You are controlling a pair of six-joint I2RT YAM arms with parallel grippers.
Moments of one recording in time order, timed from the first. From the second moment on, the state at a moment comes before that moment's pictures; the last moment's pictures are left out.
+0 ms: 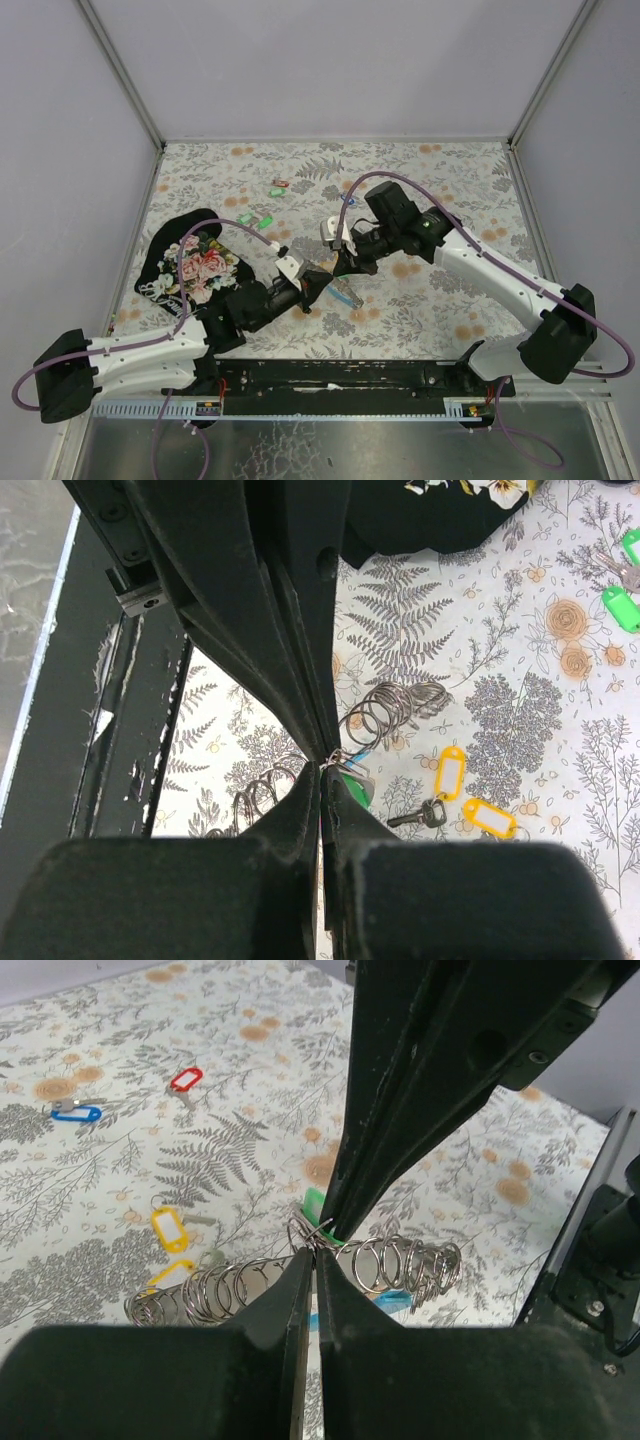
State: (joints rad) left arm -1.08 0.90 0.36 0.51 -0.20 -0.19; right arm 0.73 1.40 1.24 -0.72 -0.78 -0.73
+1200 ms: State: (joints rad) left arm -1.07 0.72 0.14 0.82 -0.10 -0.17; right arm 0.62 1.41 1.19 -0.53 -1.10 -0.39
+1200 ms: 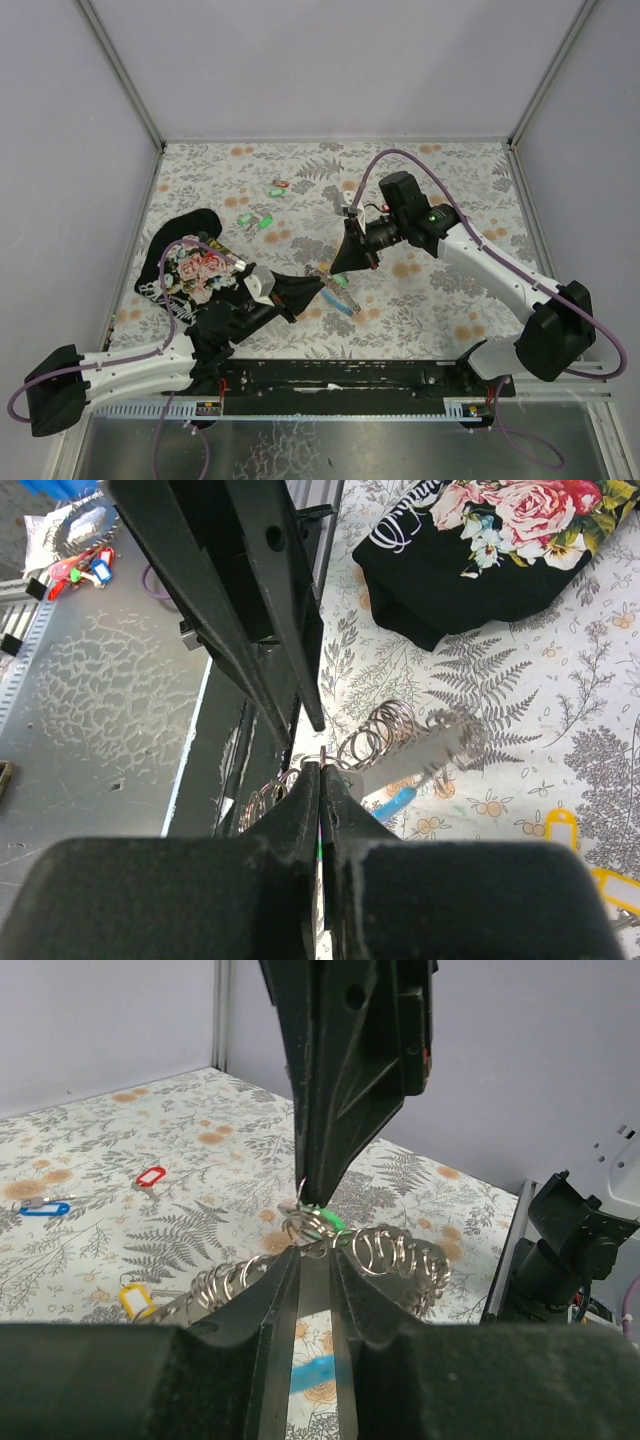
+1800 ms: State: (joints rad) left arm -1.07 0.83 0.15 0.89 -0.07 -0.17; right arm 0.61 1.42 1.16 -0.45 -1.12 -0.31
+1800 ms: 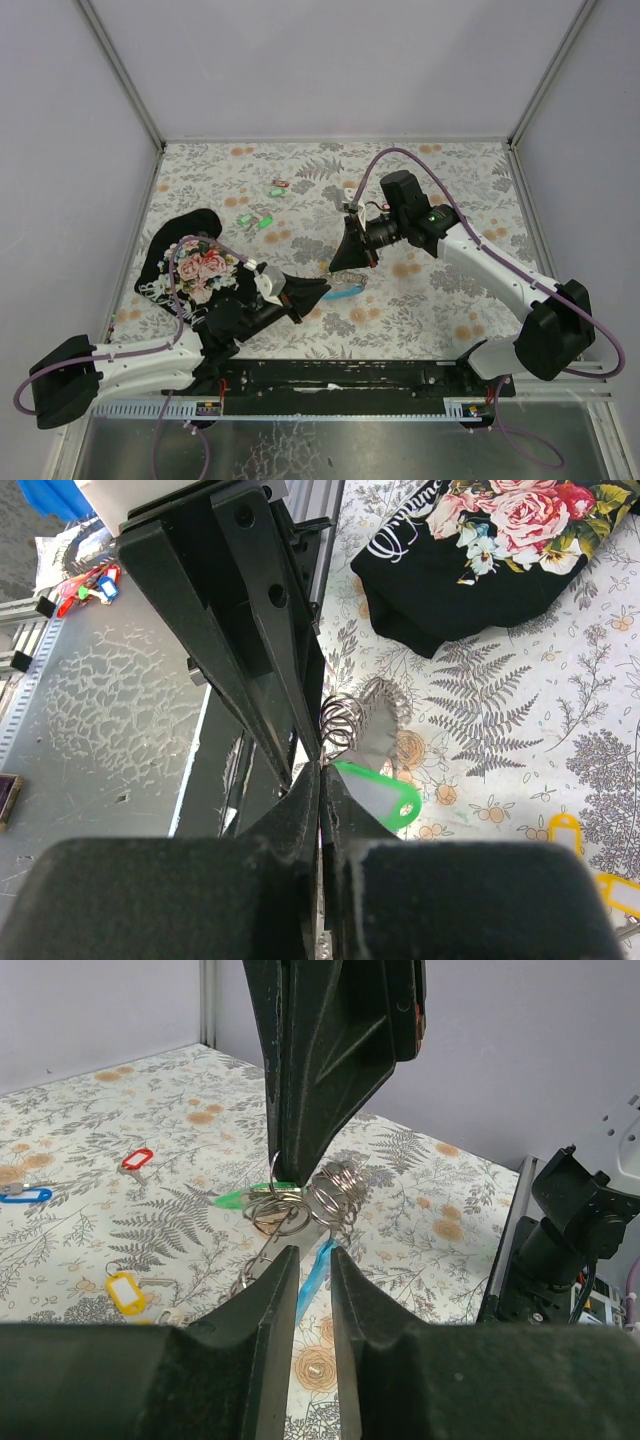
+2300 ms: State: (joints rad) left arm -1.07 0.86 0.17 0.91 -0.09 -0.17; right arm 0.61 1.42 1.15 -0.45 -1.12 -0.31
